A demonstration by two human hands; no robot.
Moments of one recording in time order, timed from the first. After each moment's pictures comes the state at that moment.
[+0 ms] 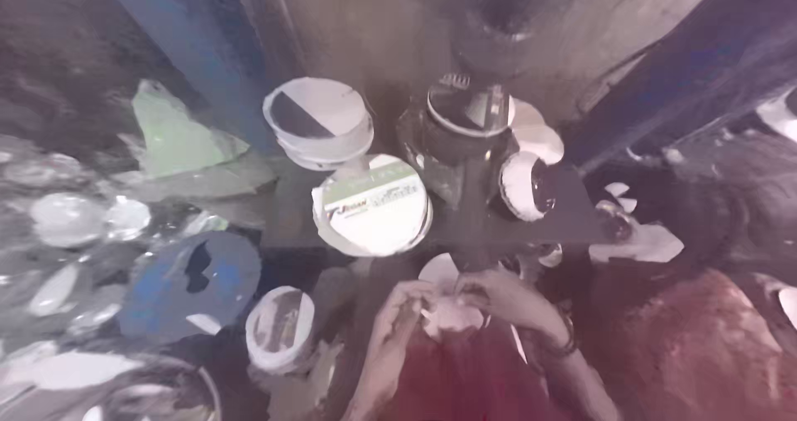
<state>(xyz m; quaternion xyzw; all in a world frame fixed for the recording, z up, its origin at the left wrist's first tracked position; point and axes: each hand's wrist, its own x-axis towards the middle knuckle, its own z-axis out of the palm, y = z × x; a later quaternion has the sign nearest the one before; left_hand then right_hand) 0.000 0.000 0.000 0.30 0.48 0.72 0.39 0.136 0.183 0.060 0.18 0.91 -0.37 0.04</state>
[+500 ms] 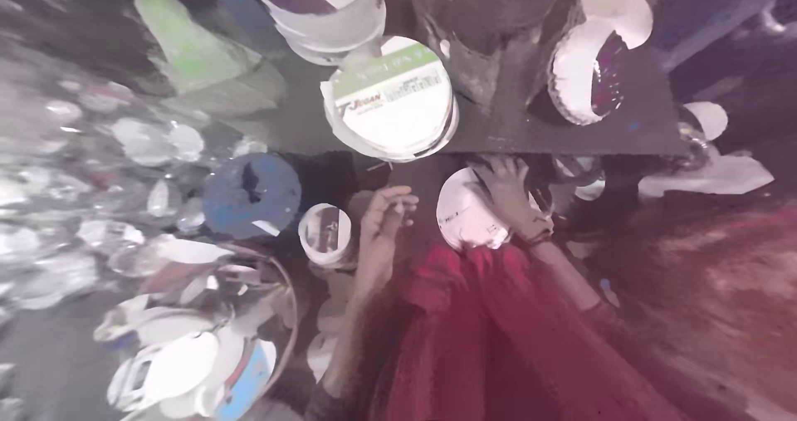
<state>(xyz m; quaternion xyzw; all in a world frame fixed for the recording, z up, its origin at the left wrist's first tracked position) -0.030 -0.030 -0.016 0.27 0.63 0.65 0.33 0.129 0.182 -0.060 0.23 0.95 -0.11 -0.16</state>
